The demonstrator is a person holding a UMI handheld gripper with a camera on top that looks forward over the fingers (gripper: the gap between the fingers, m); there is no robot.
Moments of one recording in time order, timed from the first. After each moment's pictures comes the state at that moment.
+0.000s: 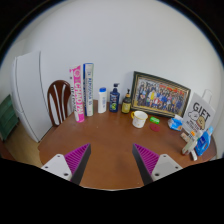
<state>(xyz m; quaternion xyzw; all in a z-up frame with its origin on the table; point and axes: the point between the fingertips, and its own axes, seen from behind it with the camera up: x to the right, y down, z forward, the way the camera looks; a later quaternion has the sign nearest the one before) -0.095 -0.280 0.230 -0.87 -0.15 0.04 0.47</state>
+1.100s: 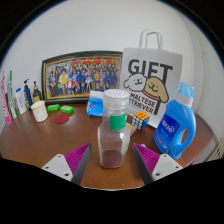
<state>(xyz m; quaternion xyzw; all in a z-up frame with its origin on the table) 0.393 -0.079 0.065 -0.87 0.01 -0.03 0.50</state>
